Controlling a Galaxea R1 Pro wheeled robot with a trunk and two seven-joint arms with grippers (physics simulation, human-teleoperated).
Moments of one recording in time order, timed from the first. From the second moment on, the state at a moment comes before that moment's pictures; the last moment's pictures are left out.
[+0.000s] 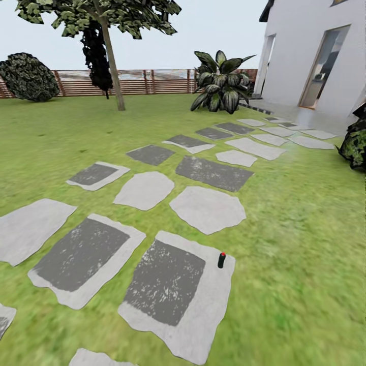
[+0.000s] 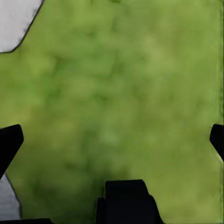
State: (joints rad) left arm -0.33 0.05 0.05 -0.12 0.00 -0.15 0.01; right arm -0.02 0.00 -0.04 -0.62 0.01 0.00 0.00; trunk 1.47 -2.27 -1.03
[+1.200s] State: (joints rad) left arm -0.33 0.05 0.05 -0.12 0.00 -0.15 0.01; right arm -0.02 -0.04 -0.04 -0.57 0.00 -0.10 0.00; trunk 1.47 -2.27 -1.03
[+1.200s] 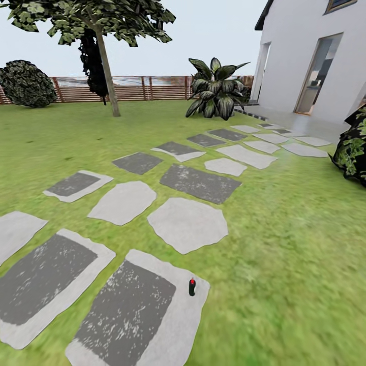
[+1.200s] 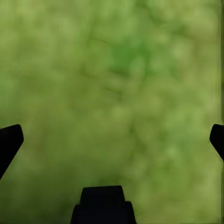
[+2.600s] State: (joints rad) left arm -0.55 0.08 0.06 -0.20 0.01 -0.04 0.00; right arm -0.46 0.00 -0.04 -0.66 0.00 0.11 0.00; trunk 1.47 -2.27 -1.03
